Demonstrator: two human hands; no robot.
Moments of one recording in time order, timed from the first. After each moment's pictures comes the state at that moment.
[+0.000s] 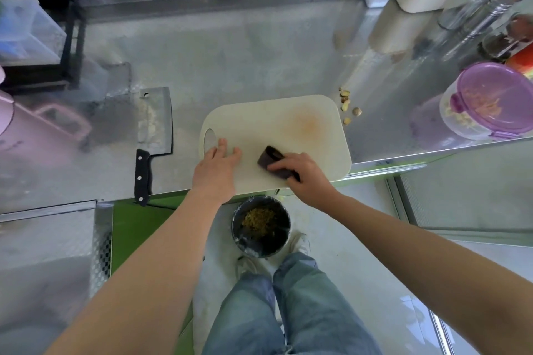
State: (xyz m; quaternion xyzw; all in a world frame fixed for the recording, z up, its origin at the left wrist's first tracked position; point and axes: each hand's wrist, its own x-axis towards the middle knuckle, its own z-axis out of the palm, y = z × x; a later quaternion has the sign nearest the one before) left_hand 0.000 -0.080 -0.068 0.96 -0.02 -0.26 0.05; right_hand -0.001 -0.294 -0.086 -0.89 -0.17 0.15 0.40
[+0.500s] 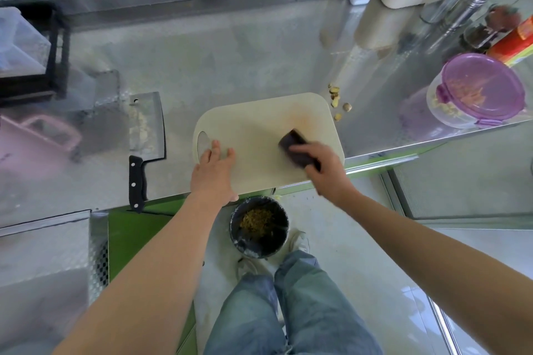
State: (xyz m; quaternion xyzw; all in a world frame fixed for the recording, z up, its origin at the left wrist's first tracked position) left_hand -0.002 -0.086 -0.068 0.96 -0.01 -0.29 0.04; right_hand -0.006 -0.326 -0.080 -0.90 -0.04 0.08 0.43
